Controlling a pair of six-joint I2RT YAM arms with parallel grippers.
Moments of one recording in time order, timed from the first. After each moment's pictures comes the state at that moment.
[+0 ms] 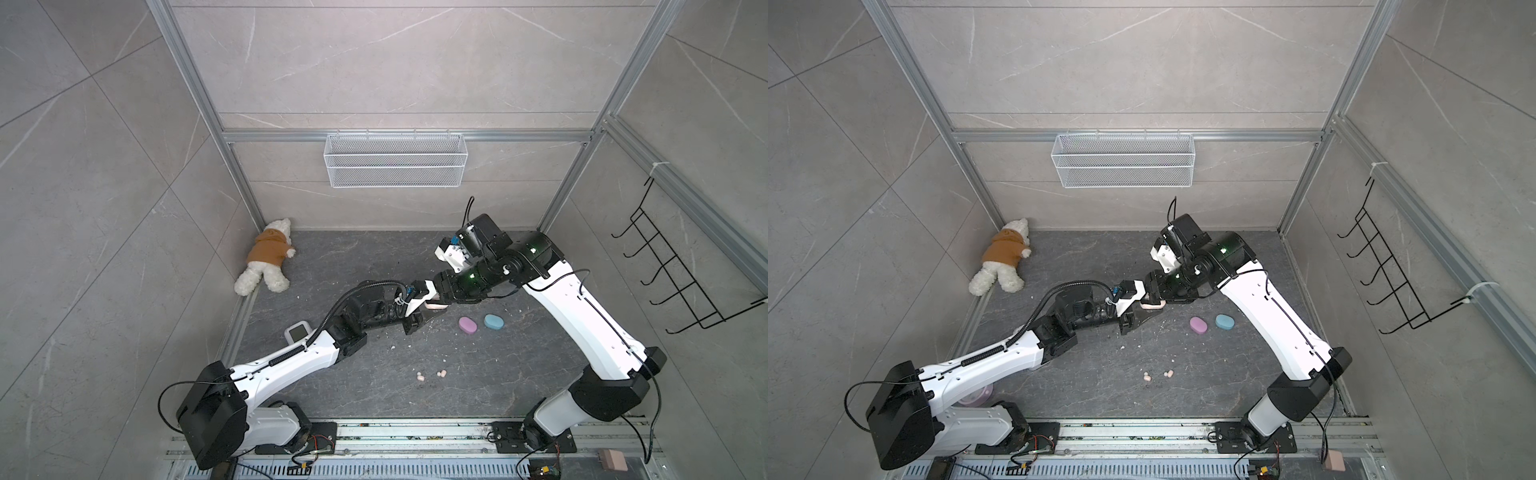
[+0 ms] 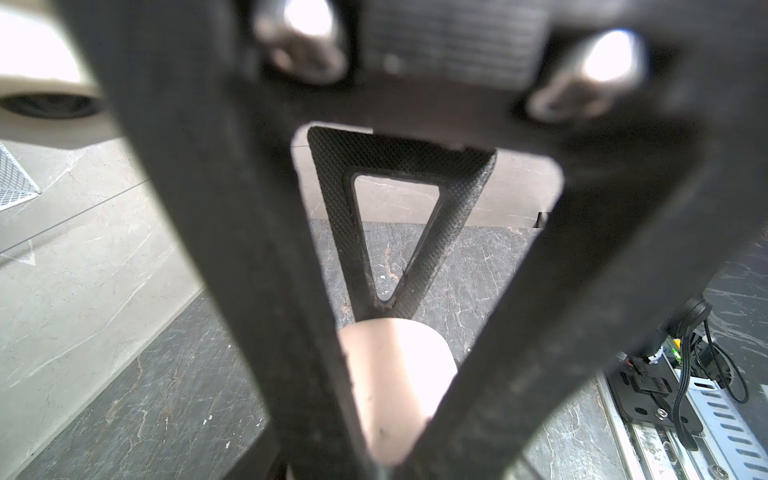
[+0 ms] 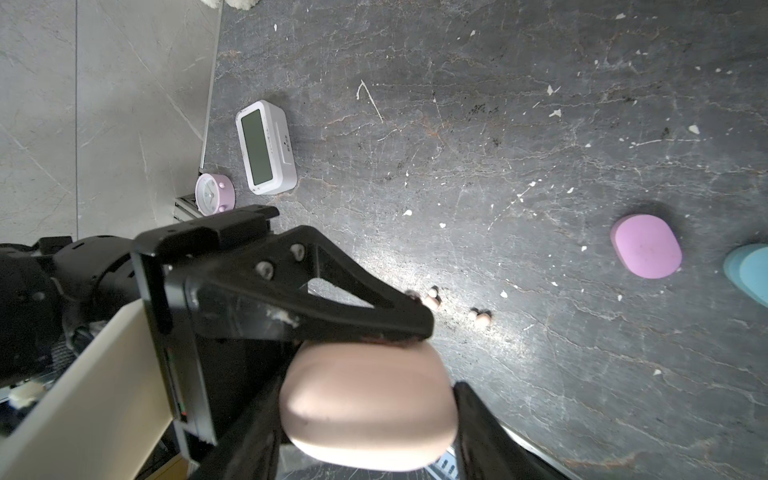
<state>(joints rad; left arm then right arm) -0.86 1.28 0.85 0.32 0.49 0.22 0.67 1.59 1.95 -1.44 -0.33 0.44</state>
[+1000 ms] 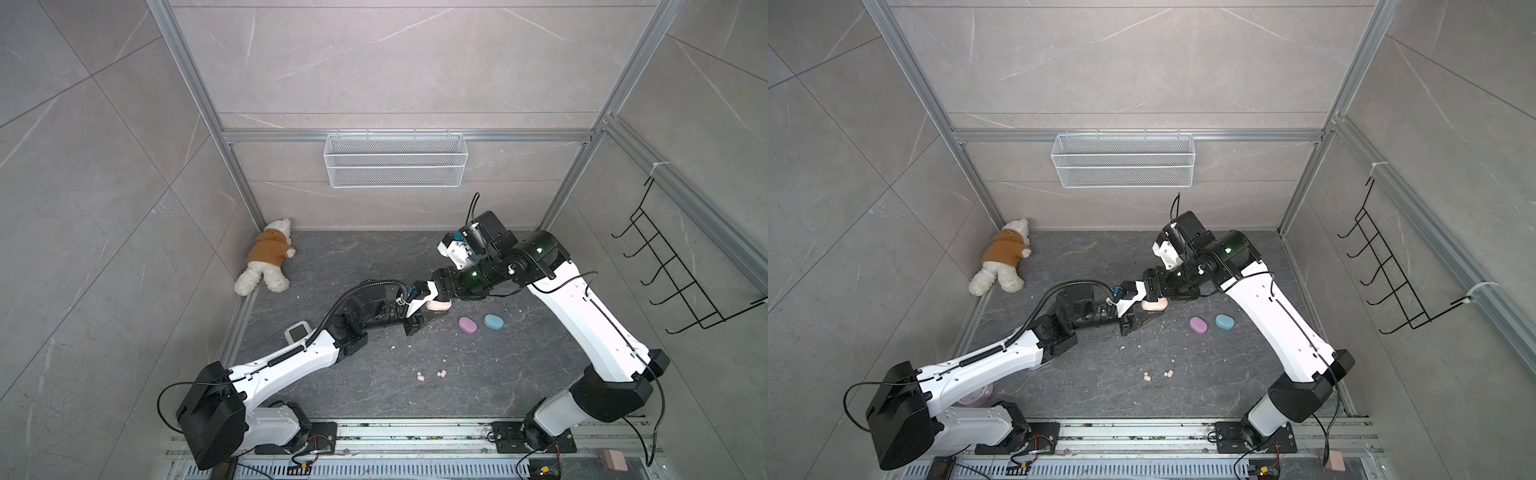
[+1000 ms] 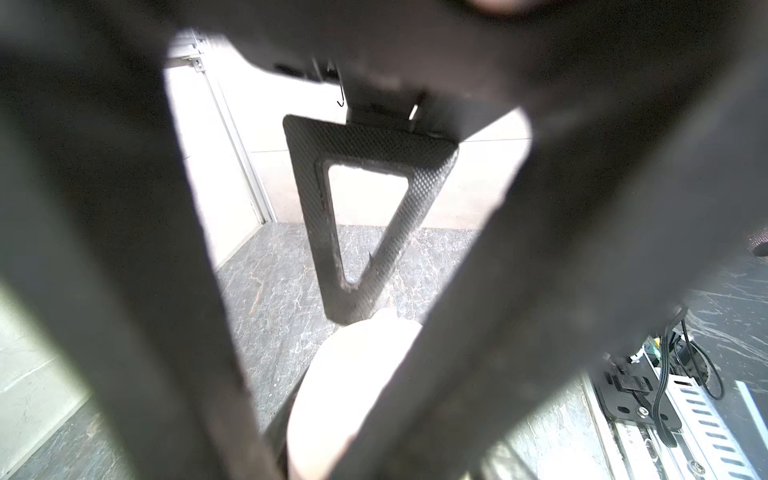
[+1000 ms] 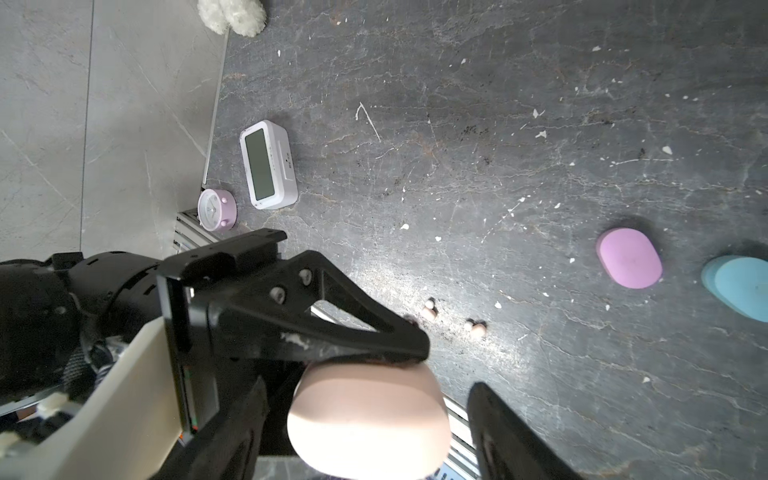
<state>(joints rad) -0.86 1.28 0.87 0.29 0.50 0.23 0.67 1.58 1.98 -1.44 -0.30 0.45</state>
